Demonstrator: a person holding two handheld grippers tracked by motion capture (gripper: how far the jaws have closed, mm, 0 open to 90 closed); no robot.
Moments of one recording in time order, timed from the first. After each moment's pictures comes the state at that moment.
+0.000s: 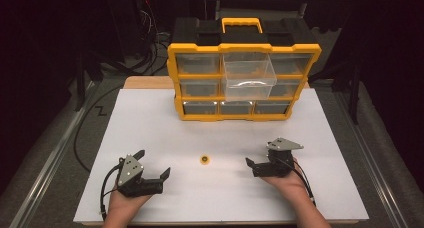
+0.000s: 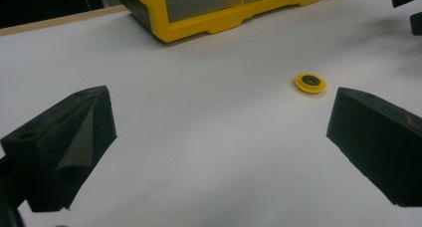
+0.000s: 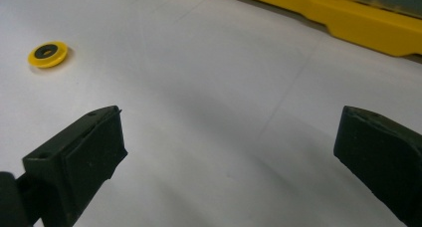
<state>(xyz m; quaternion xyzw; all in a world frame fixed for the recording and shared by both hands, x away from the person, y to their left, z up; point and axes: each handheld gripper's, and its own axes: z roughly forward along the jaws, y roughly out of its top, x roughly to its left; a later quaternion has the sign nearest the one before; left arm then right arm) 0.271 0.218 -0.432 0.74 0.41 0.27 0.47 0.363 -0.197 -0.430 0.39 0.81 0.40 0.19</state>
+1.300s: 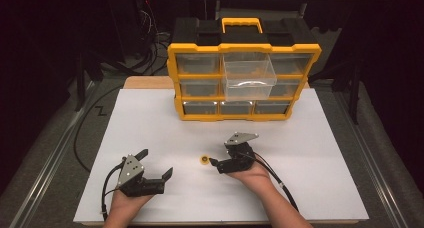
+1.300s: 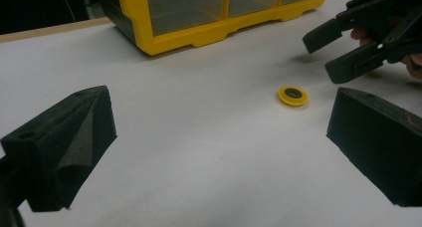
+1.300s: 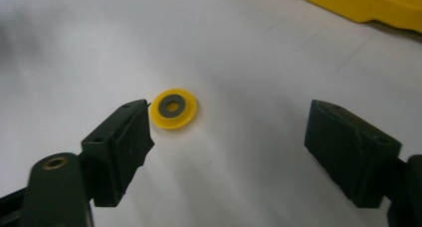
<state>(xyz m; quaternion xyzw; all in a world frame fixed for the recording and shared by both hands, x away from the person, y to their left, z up) 0.272 0.216 -0.433 0.73 0.39 0.25 0.50 0.378 -0.098 -0.429 0.30 0.86 0.40 0.10</state>
